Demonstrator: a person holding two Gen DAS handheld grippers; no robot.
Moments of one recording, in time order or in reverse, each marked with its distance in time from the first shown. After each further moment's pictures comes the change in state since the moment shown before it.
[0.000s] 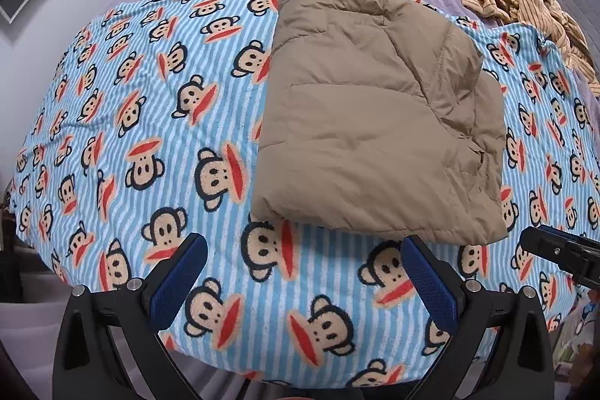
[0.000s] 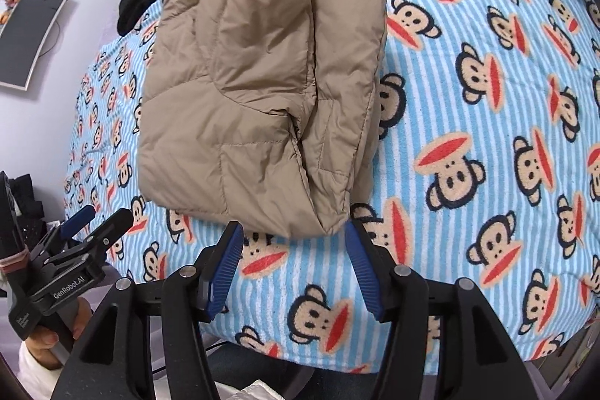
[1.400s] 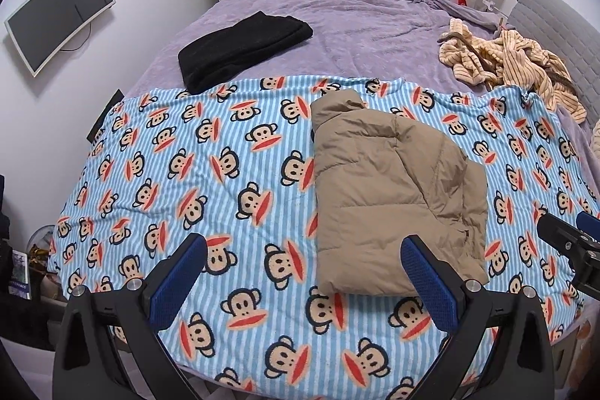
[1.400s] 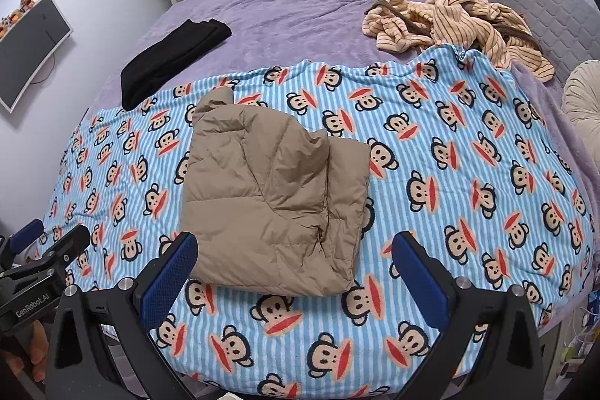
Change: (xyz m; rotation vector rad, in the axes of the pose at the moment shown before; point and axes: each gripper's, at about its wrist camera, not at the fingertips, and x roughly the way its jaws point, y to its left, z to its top) left arm -0.124 0.052 0.053 0.059 -0.258 0.043; right arm -0.113 0.123 0.001 -0.035 -0.399 -0.247
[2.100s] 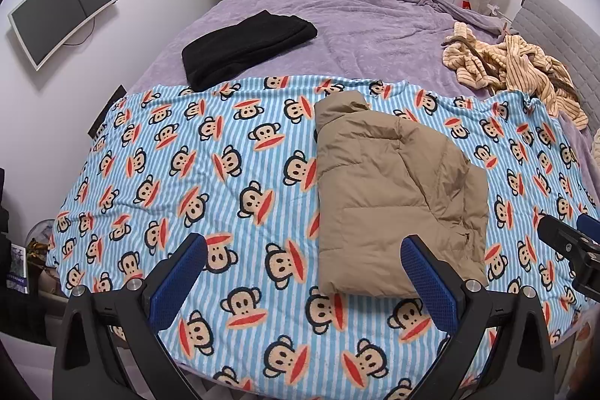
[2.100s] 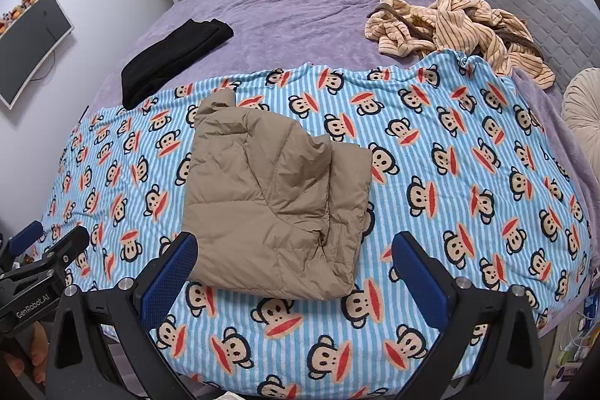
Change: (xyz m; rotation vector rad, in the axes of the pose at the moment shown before) left arm 0.001 0.004 0.001 -0.013 0.003 0.003; right arm -0.002 0.008 0.002 0.001 -0.002 -0.006
